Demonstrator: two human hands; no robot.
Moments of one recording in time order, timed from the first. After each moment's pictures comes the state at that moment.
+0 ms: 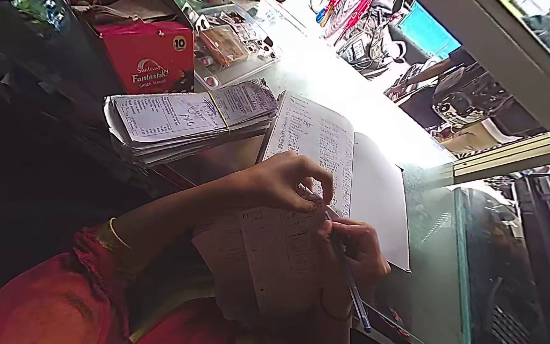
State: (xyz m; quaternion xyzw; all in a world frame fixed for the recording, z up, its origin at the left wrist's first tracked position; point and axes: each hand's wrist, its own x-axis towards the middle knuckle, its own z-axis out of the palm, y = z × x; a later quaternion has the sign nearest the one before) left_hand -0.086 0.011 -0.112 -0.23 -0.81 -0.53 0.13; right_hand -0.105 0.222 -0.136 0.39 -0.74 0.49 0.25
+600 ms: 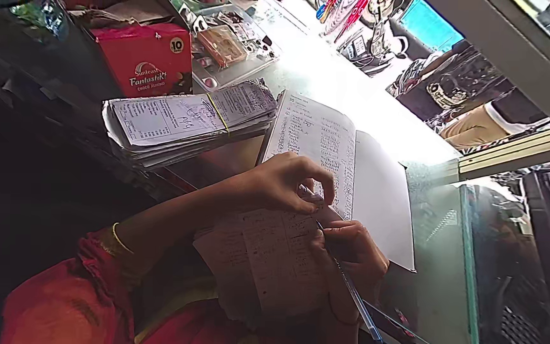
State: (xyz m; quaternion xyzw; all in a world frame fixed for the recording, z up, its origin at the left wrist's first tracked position) left_hand -0.084 0.014 -0.113 -0.21 -0.81 -0.53 0.14; right_hand -0.110 0.228 -0.137 0.45 -0.72 0.49 0.17
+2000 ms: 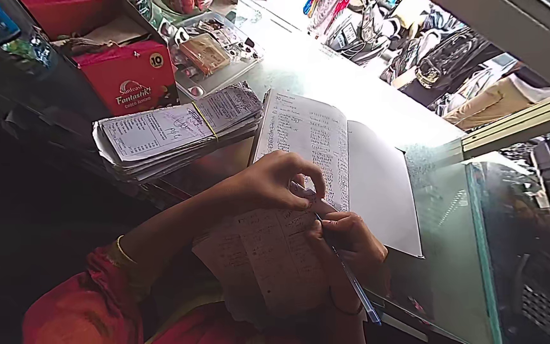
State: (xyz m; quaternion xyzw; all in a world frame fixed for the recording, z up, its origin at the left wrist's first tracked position) left_hand -0.084 0.012 -0.108 -0.19 -0.81 -0.54 0.09; right_hand -0.110 0.224 -0.143 0.42 -0.73 0.49 0.22
